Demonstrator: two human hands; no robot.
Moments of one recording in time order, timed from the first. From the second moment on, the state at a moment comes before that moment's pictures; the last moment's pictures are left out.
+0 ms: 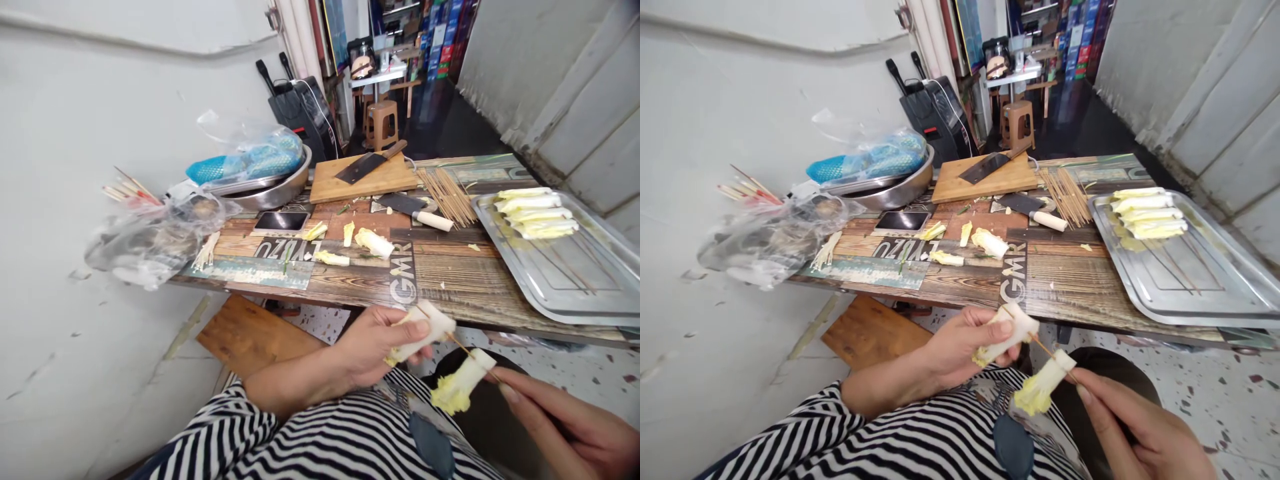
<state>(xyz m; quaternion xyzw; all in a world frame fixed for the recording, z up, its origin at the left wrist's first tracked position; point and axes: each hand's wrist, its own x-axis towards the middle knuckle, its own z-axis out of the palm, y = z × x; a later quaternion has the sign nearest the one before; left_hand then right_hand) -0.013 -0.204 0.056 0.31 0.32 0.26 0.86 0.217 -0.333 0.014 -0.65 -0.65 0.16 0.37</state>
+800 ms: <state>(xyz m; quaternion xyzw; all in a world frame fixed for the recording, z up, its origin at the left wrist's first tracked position) -0.010 -0.195 0.055 0.32 0.35 0.27 0.84 0.194 -0.318 0.035 -0.59 -0.70 0.11 0.39</state>
